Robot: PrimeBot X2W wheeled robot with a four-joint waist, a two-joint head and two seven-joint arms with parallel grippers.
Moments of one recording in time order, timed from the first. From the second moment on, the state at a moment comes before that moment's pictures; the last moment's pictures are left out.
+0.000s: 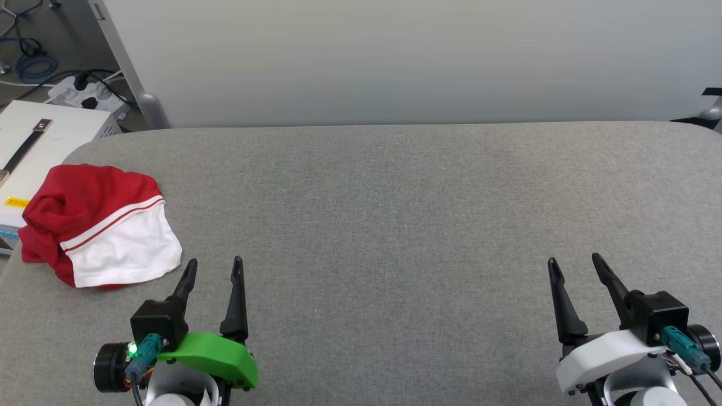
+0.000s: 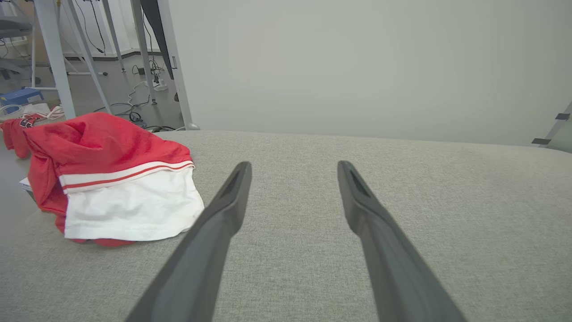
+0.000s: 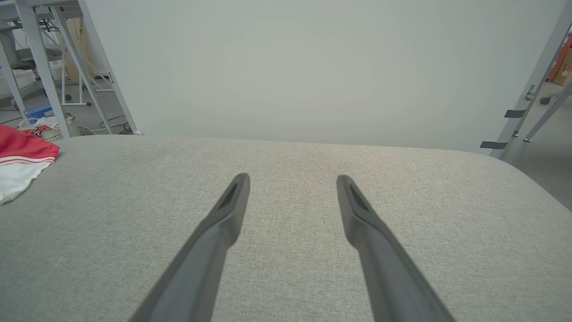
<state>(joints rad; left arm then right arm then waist) 0.00 0.06 0.01 0.07 -0.13 -0.06 -0.12 0.02 -0.05 0.00 0.04 0.09 0.13 -0.12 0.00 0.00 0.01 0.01</state>
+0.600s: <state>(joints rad) 0.00 0.06 0.01 0.10 -0.18 -0.08 -0.16 0.02 -0.05 0.01 0.06 0.10 0.13 -0.16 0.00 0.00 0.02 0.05</state>
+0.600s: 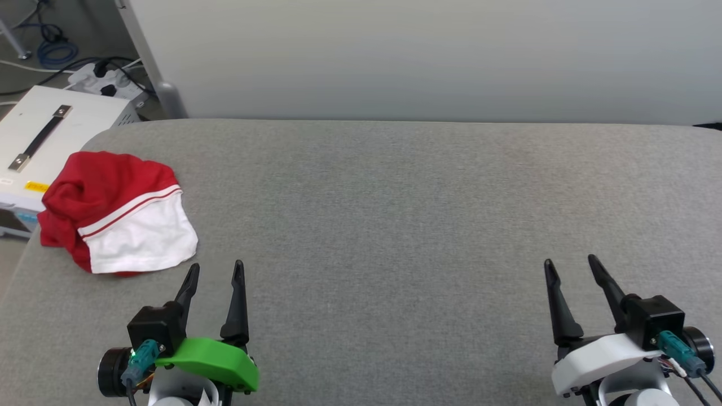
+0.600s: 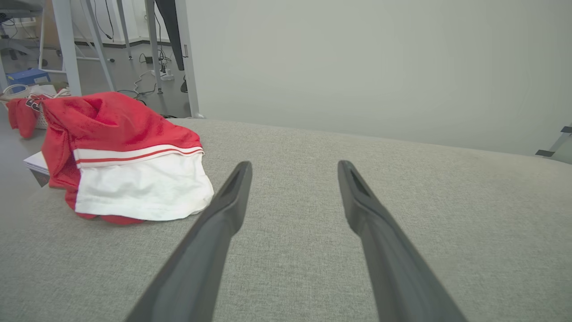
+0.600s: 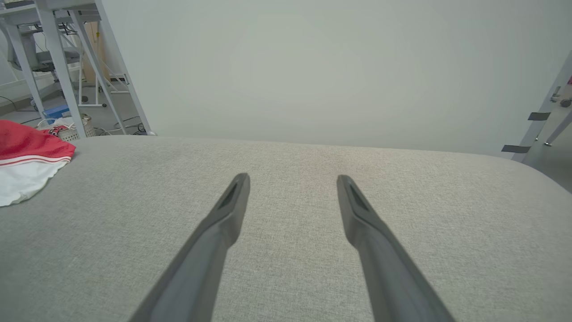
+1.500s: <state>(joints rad) 0.00 0.06 0.01 0.17 -0.24 -0.09 -0.22 0.00 -0.05 0.09 0.13 0.15 0.13 -0.22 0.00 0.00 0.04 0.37</state>
